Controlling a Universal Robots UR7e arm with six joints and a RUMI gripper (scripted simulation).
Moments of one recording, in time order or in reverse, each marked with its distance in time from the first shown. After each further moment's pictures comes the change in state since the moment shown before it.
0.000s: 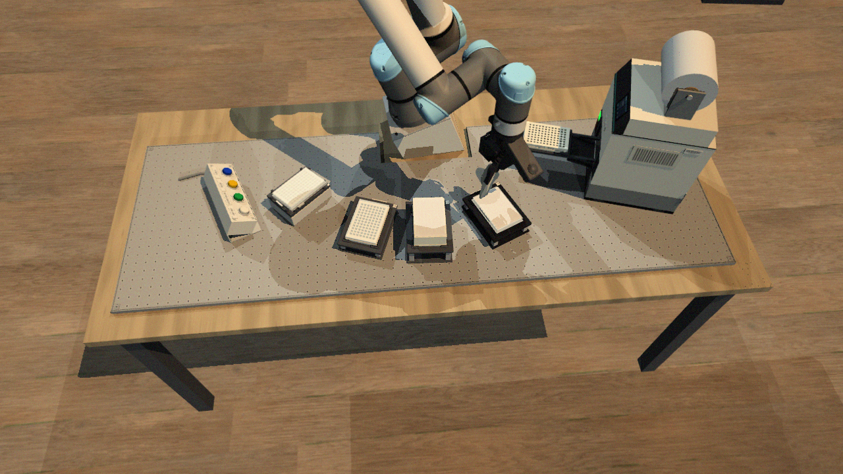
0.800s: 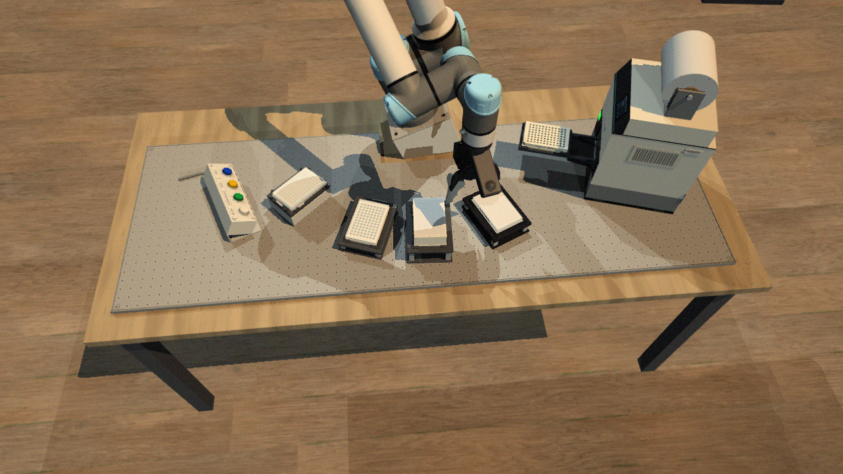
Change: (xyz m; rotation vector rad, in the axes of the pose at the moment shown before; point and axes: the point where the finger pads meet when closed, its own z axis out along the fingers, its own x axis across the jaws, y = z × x) arm 0.087 0.013 -0.002 -0.001 0.001 0.321
